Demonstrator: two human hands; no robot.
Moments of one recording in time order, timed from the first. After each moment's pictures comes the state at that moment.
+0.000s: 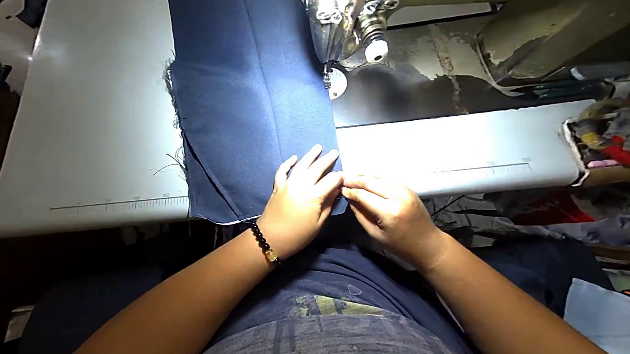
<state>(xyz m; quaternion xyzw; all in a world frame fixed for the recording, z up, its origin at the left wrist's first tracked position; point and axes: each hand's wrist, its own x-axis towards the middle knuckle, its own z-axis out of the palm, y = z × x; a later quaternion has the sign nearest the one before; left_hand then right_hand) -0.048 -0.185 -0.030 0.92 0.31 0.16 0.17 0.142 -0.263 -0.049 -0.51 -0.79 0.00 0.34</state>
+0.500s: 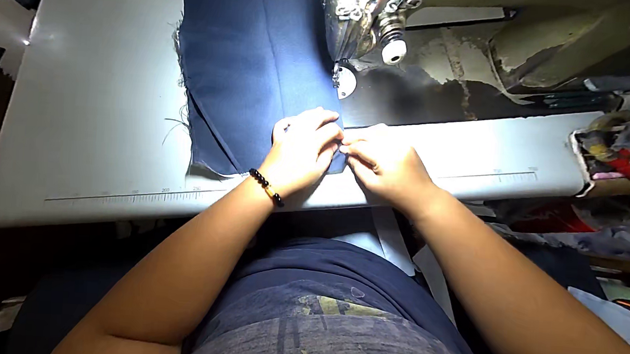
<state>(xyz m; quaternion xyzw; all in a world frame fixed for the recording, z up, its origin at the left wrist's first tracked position) -0.031 -0.113 -0.026 0.91 0.31 0.17 0.20 0.157 -0.199 -0.039 -0.53 -0.78 0.03 0.33</state>
